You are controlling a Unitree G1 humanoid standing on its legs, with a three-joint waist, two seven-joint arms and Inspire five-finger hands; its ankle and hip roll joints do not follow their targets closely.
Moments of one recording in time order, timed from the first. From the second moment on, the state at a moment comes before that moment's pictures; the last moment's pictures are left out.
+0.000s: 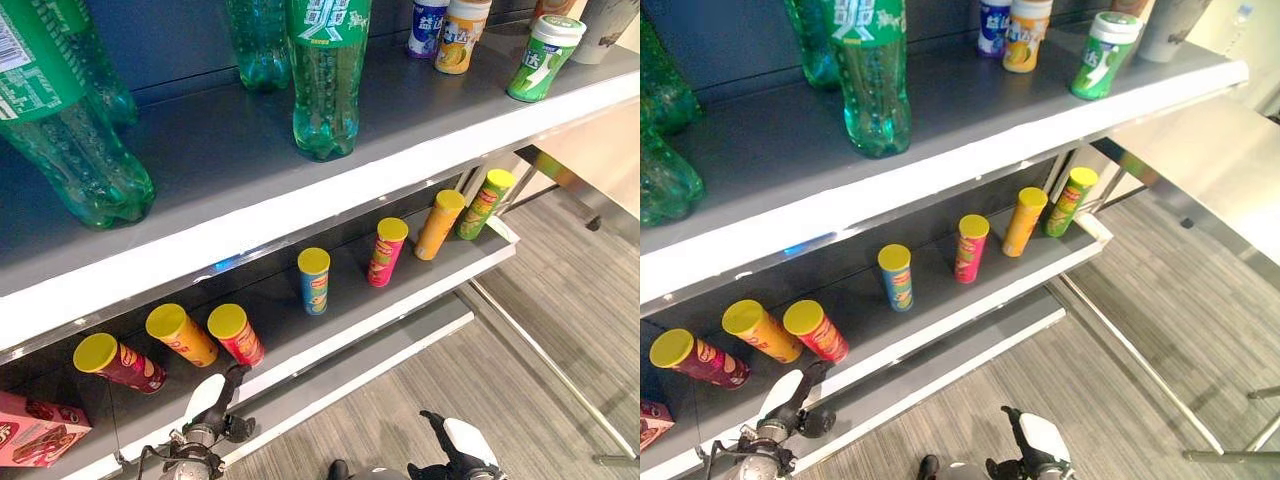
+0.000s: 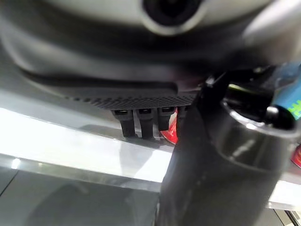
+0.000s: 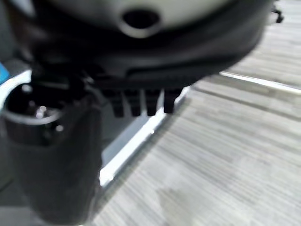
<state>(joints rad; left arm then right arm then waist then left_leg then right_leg) 0.13 0.47 -0.38 0.64 0.34 -0.22 0.38 0.21 -0.46 0.48 0.74 -0.56 -0.14 -0.45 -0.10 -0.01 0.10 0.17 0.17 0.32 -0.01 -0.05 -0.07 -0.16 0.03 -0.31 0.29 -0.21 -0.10</state>
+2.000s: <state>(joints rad) 0.13 0.43 -0.39 0.64 0.26 -0.26 0.34 0.12 -0.37 0.52 0.91 -0.54 -0.12 -0.51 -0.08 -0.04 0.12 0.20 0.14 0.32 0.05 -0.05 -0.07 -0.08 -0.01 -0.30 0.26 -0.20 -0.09</state>
